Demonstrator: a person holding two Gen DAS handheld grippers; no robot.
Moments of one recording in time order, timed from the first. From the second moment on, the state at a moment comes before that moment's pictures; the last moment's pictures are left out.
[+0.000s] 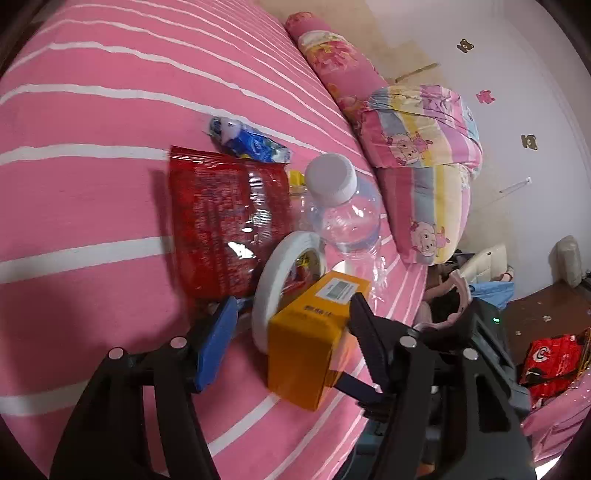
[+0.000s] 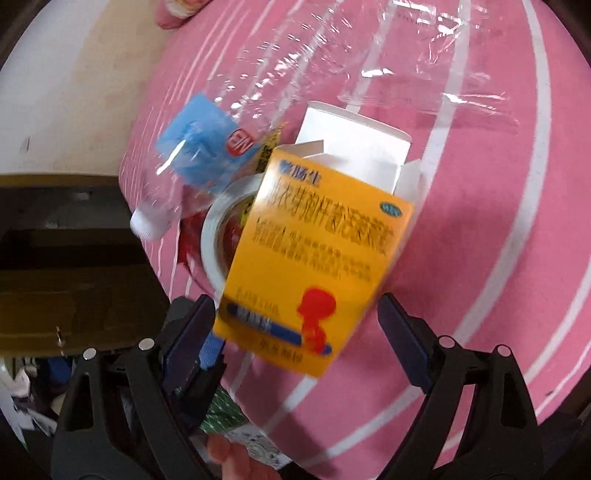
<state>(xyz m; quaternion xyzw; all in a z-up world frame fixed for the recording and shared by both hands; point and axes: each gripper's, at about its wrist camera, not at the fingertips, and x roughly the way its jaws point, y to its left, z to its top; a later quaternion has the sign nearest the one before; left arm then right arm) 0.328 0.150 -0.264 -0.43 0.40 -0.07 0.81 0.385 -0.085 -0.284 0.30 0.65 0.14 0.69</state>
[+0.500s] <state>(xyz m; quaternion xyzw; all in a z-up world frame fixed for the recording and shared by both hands) 0.353 0.147 -0.301 -0.51 0.41 -0.12 0.74 0.398 -0.110 -0.301 0.34 0.63 0.16 0.69</state>
